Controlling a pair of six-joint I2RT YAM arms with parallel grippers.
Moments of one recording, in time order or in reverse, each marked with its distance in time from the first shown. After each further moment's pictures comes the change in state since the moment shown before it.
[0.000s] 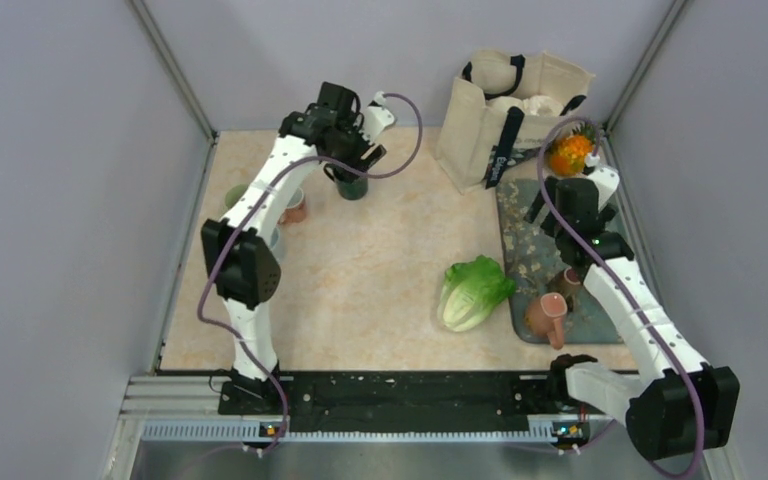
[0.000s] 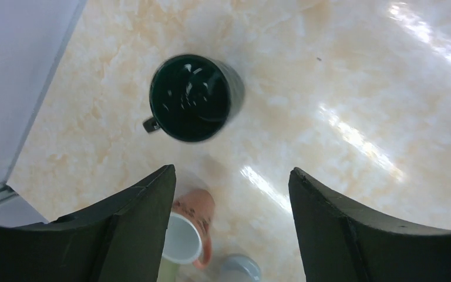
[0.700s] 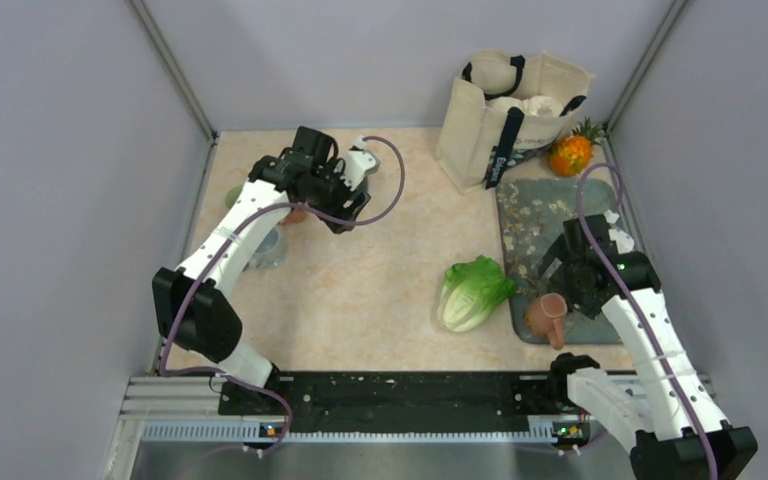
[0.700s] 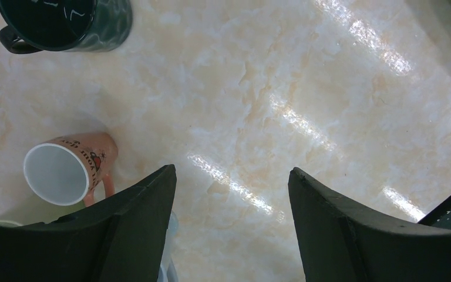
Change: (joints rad) left arm -0.006 -0.493 -0.579 0.008 0.179 -0.105; right arm -0.015 -0.201 0.031 -0.742 -0.121 0.391
